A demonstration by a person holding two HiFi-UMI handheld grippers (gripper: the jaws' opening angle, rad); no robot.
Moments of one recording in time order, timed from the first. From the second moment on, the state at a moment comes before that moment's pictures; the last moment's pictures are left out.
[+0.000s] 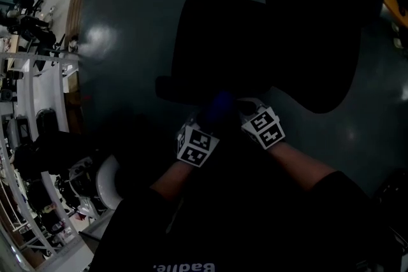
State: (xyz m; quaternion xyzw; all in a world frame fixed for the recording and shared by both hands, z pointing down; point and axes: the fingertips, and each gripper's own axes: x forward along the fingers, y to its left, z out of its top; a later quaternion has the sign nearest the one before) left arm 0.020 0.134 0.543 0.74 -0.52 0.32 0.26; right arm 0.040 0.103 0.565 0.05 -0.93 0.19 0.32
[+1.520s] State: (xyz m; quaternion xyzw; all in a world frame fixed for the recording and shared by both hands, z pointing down) left arm -0.089 0.227 0.423 0.79 -0.57 0.13 0.19; right arm 0.021 0.173 0.412 0.19 -0.95 0.13 0.20
